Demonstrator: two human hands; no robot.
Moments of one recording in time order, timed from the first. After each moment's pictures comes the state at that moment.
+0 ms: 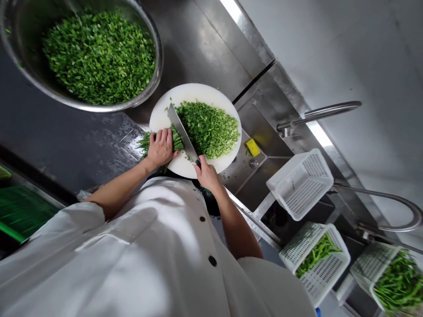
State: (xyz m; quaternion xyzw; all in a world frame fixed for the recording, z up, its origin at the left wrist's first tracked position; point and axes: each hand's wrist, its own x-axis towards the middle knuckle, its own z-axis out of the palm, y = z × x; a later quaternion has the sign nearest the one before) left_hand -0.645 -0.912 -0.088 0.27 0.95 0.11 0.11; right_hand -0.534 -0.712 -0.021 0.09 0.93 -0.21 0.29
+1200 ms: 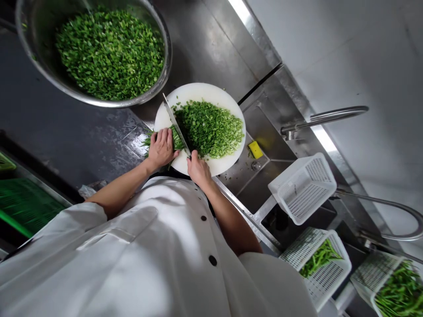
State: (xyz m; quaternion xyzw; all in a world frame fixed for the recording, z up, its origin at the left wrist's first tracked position) left_hand -0.632 -0.922 -0.089 0.24 0.96 0.12 0.11; right_hand -0.559 -0.759 -0.017 0.07 0.94 -0.12 0.30
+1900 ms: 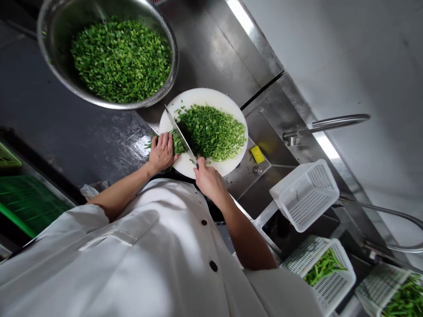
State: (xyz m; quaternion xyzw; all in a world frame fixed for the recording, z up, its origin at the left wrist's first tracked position) left_hand -0.623 -0.930 -0.093 0.24 0.96 0.09 0.10; right_hand -0.541 -0.738 0.027 0.03 0.94 -0.09 0.32
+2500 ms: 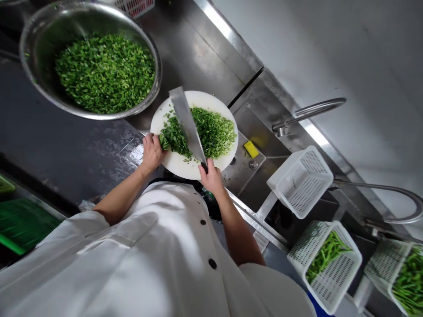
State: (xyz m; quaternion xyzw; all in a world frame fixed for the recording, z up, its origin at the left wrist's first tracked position) left_hand -0.648 -0.935 -0.113 0.14 0.97 0.20 0.04; right_hand -0.504 -0.702 -0.037 0.15 0.96 -0.24 0.09
